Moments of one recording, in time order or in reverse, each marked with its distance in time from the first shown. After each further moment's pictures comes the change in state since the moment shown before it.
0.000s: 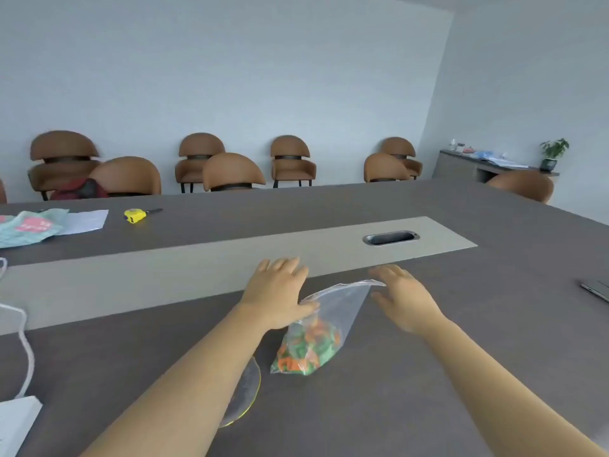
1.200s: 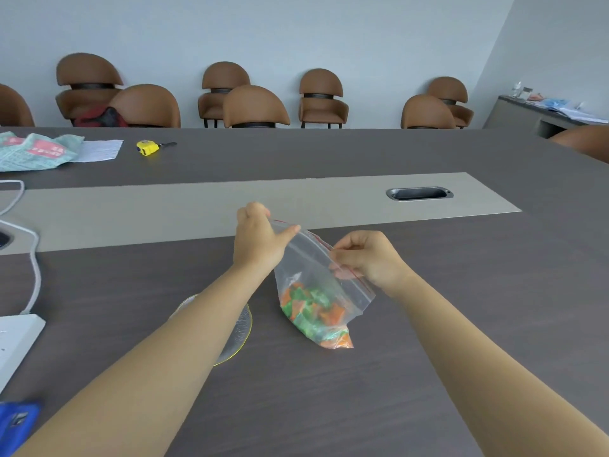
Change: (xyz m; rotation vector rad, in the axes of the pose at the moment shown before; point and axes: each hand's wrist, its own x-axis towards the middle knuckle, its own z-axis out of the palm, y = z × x) left_hand 0.036 0.010 0.047 -0.849 0.392 -0.681; right_hand 0.036 -0.011 0.034 0.880 -0.315 0.072
